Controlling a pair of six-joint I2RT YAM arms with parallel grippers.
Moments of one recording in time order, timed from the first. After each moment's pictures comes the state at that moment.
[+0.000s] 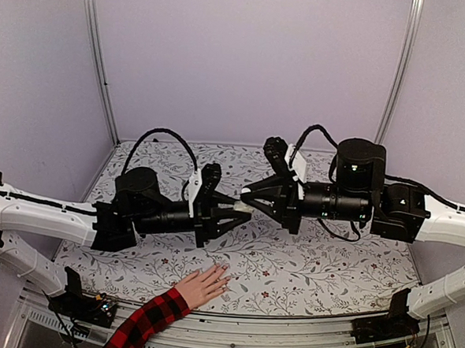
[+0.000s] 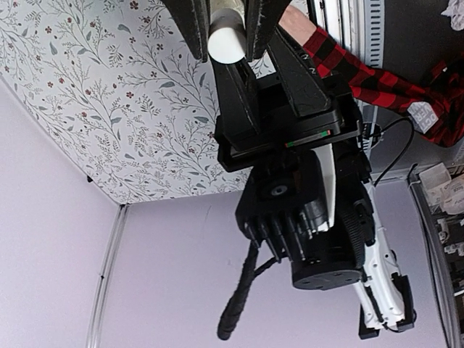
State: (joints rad) left arm -1.12 1.32 0.73 0.62 0.25 -0.02; right arm 1.16 1.21 1.08 -0.08 -0.15 -0.08
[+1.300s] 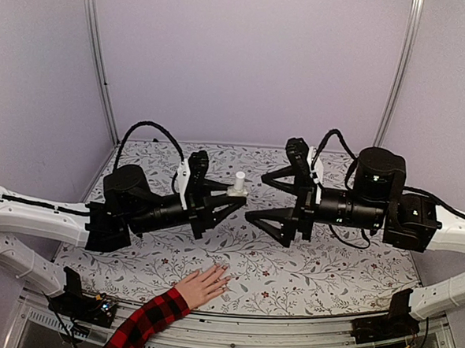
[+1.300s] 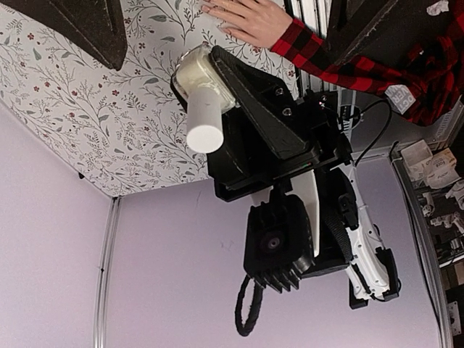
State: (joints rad) left arm -1.12 1.27 0.72 0.67 0.11 0.01; right arm 1.16 1.11 0.98 0.00 -0.13 0.02
